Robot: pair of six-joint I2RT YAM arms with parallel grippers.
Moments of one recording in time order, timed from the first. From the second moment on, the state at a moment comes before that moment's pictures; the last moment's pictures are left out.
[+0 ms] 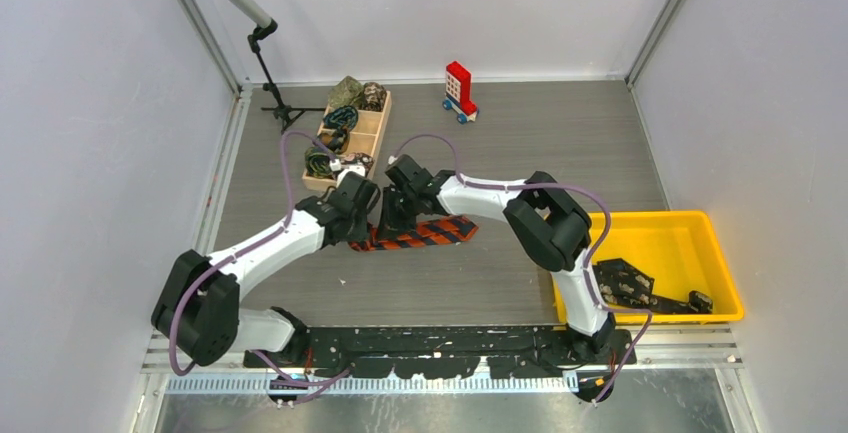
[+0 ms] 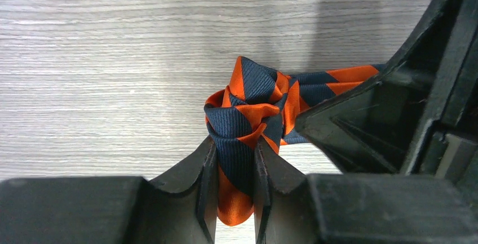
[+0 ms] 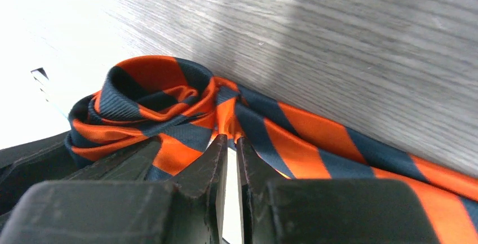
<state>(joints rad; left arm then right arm) -0.58 1.31 0.77 -0.51 -0.30 -0.52 0.87 2.11 1.45 -0.28 -0.30 0.87</state>
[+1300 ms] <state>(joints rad) -0.90 1.82 1.13 -0.85 -0.86 -0.63 0.56 1.75 1.11 -0.28 -0.31 0.81</state>
